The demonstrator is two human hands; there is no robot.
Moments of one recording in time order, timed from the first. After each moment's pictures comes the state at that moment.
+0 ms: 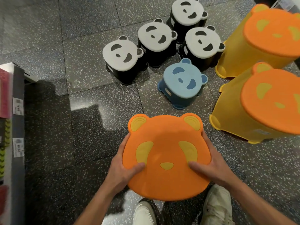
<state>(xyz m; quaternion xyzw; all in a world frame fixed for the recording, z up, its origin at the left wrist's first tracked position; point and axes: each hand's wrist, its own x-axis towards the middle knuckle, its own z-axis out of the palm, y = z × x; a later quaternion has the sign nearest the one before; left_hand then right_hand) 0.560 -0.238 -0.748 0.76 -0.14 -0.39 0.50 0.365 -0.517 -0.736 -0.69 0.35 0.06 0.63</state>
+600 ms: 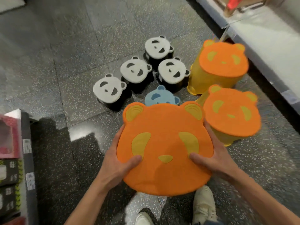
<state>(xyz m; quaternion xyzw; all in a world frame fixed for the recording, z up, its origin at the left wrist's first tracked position) 0.597 -0.326 -0.577 0.73 -0.23 -0.38 0.52 0.367 -0.574 -0.566 -0.70 0.37 -0.07 0.60</state>
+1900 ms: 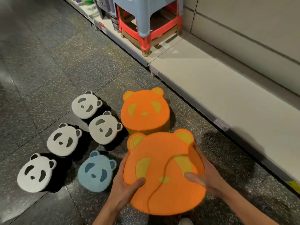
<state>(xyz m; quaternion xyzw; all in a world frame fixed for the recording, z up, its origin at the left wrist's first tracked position) 0.507 -0.742 -0.600 0.71 -0.20 -0.51 0.44 0.228 -0.915 -0.620 -0.54 0.46 -0.11 0.69</state>
